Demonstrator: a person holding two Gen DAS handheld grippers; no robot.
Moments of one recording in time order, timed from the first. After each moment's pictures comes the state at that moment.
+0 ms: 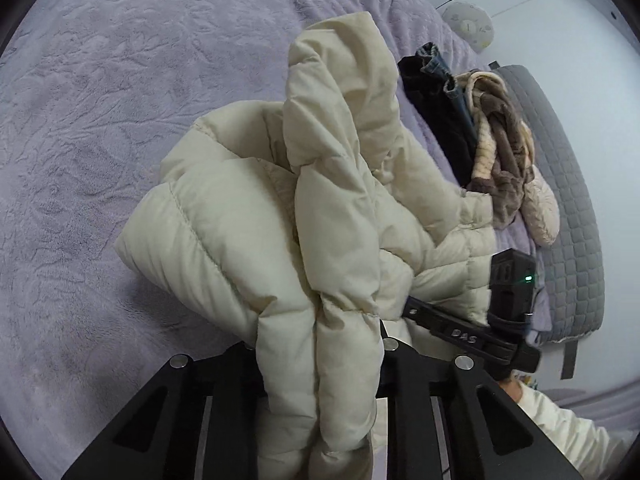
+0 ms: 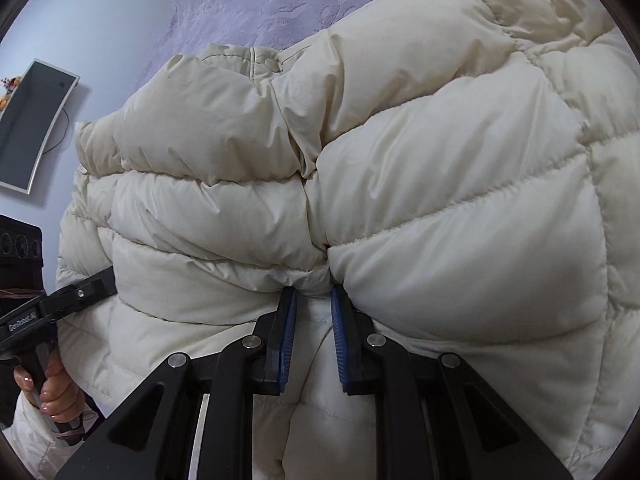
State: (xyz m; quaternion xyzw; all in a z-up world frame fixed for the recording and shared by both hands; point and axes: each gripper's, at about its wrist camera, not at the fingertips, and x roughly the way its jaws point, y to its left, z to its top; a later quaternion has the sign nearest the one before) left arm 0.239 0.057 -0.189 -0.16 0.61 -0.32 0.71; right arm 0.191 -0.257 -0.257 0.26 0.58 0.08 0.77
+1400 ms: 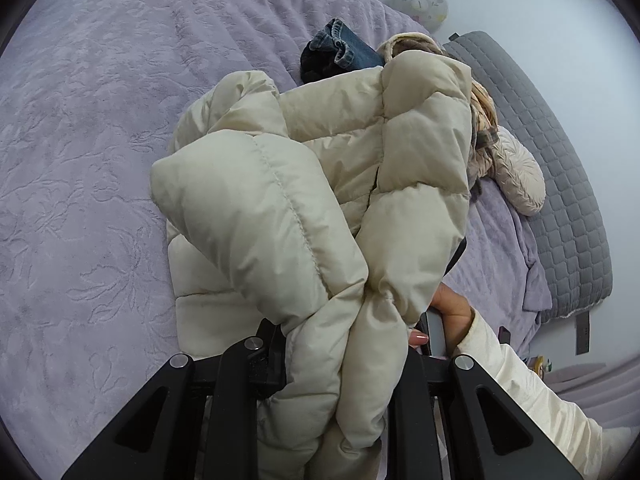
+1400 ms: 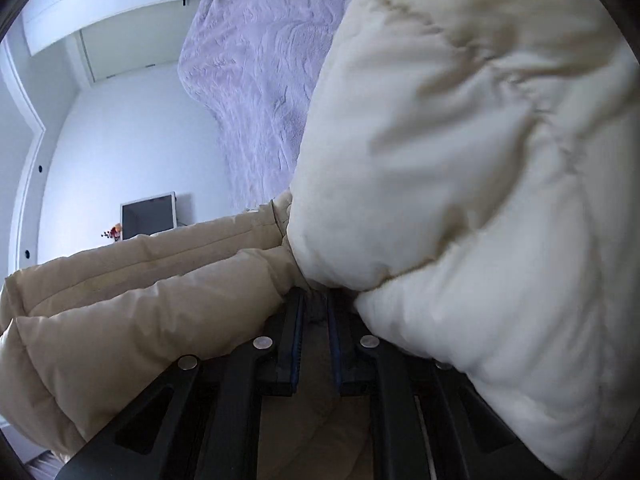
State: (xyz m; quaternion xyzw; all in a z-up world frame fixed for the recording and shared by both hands) left arm 0.184 -0.083 -0.124 -0.10 0.58 -0.35 0.73; right arm 0.208 -0.394 -0.274 0.58 0.50 0.19 0.62
